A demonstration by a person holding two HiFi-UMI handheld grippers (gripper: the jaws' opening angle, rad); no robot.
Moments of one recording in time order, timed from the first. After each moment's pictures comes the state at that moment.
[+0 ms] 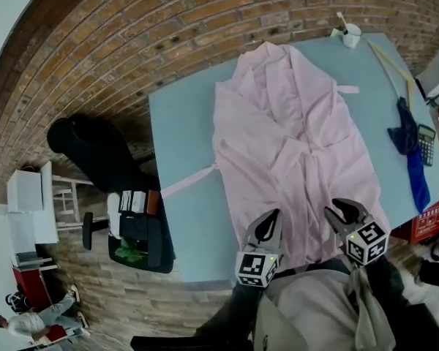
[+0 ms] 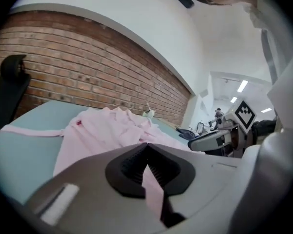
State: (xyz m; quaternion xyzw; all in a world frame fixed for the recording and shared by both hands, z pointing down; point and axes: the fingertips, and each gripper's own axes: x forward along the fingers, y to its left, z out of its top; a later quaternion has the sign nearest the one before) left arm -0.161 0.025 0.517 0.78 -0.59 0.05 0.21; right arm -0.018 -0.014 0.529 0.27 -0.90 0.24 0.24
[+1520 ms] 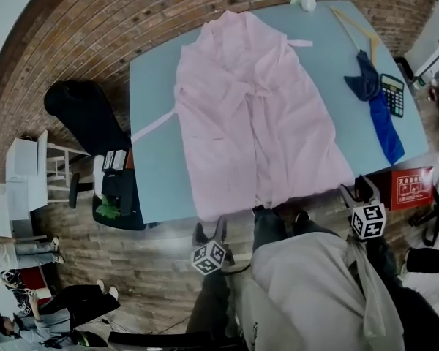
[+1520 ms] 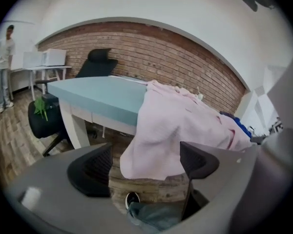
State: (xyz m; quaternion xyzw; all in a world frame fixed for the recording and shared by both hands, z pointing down) left arm -0.191 0.293 0.668 0.52 -0.78 0.06 0.34; right arm 0.265 0.064 0.618 0.43 -0.84 0.18 0.27
